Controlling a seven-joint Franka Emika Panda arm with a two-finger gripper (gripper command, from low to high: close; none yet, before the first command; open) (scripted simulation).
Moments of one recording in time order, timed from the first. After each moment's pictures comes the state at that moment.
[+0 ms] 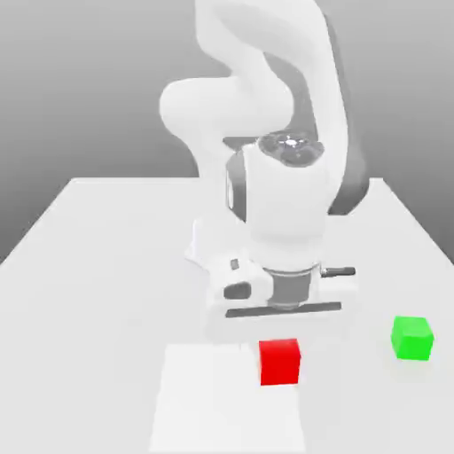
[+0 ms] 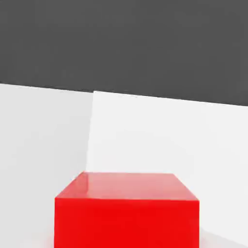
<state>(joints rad) 0.14 0.09 0.12 -2.63 0.01 2.72 0.95</state>
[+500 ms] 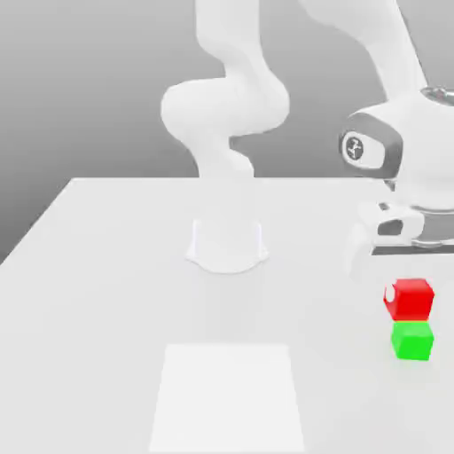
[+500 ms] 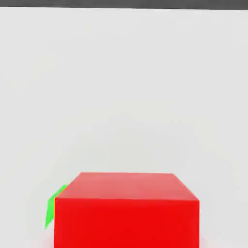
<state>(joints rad) 0.47 0.00 0.29 -2.64 0.01 2.64 1.54</state>
